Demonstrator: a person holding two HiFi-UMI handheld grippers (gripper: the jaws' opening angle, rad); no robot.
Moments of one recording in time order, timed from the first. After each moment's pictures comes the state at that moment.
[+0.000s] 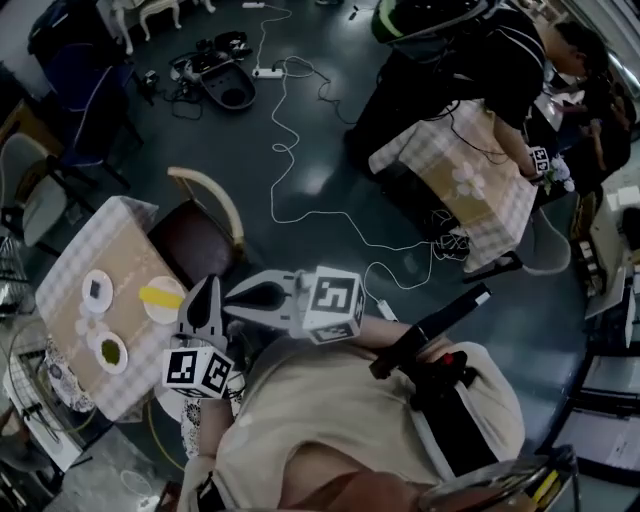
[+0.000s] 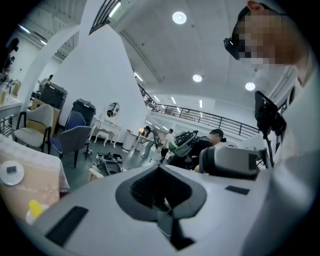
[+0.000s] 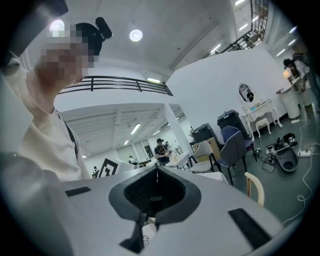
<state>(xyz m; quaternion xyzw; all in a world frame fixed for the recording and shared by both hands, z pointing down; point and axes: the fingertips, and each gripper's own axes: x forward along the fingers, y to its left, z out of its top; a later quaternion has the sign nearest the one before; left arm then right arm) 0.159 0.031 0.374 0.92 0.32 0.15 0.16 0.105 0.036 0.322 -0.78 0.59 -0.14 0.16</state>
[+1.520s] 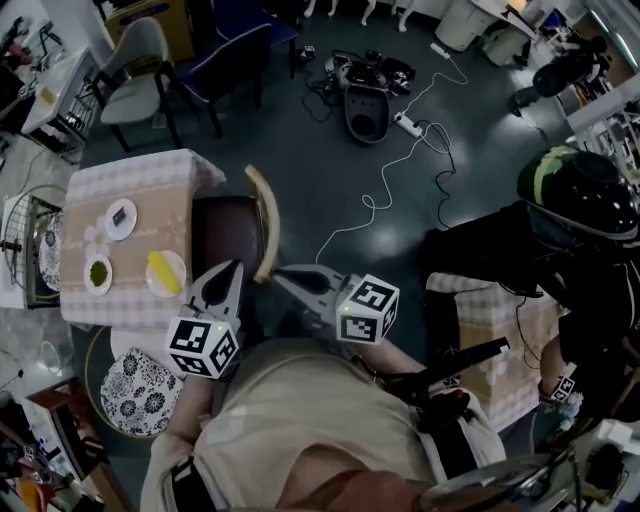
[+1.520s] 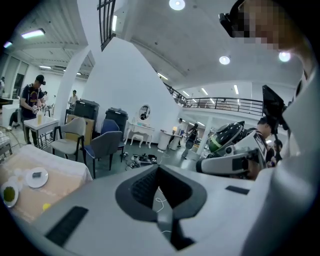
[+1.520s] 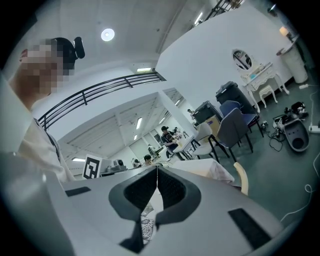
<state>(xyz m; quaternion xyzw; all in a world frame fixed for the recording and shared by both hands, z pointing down) 0.307 0.072 0.404 0.97 0.11 0.20 0.12 0.305 0.137 0.380 -0.70 0.64 -0.26 0.20</state>
